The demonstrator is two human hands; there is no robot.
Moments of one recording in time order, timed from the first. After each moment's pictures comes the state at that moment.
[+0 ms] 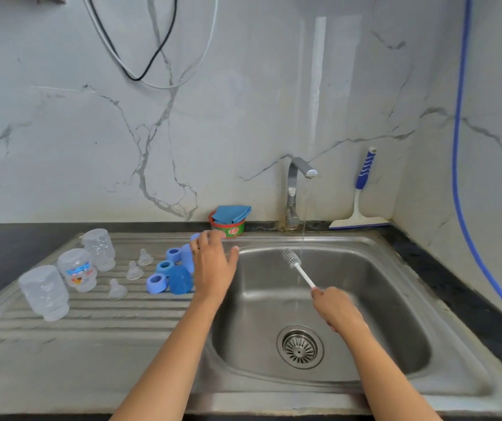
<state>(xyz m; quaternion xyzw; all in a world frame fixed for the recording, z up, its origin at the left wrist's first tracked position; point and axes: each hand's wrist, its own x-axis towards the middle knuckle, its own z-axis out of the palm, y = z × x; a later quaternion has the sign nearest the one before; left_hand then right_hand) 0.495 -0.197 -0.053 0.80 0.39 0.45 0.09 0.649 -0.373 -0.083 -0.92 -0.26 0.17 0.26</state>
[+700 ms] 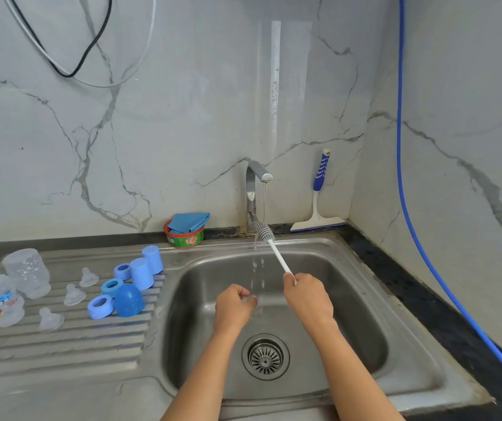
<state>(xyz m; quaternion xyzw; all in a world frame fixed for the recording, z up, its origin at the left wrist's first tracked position) 0.578 -0.258 -0.118 0.78 0.41 0.25 0.41 0.664 -0.377 -0.065 -0.90 -0.24 0.05 0.35</state>
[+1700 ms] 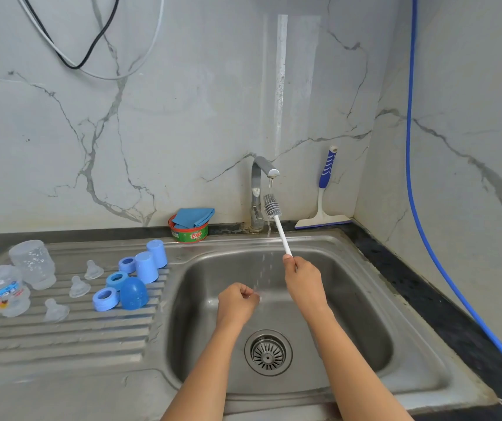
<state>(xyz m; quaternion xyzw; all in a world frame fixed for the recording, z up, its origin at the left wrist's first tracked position) 0.570 -0.263 -0.111 0.77 0.42 0.24 0.43 0.665 -0.361 -0.064 -0.83 -0.27 0.04 0.48</state>
